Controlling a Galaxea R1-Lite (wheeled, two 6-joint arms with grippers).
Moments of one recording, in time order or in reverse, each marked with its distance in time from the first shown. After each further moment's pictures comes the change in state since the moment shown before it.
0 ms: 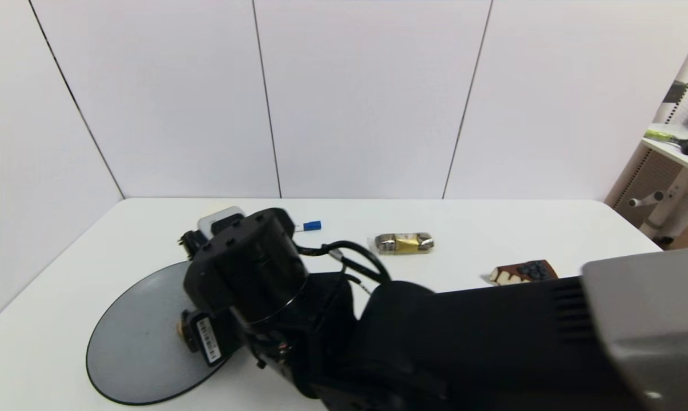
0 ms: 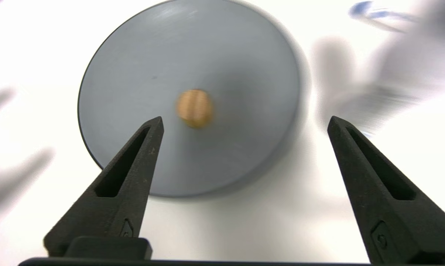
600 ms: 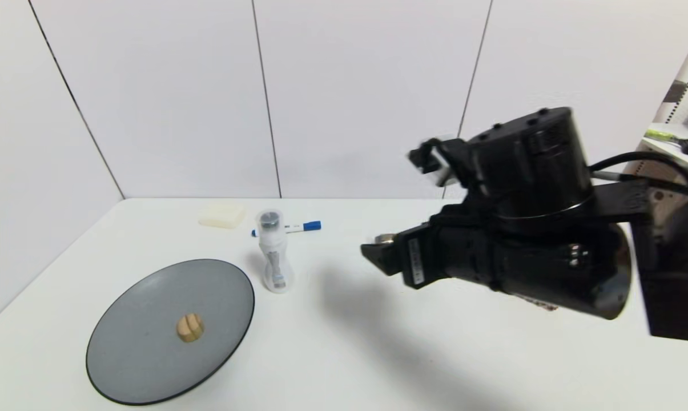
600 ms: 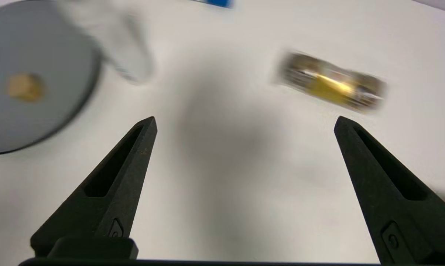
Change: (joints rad) left arm 0.000 0.000 0.000 0.000 0.000 0.000; right arm -0.328 -0.499 0.407 0.160 0.009 0.012
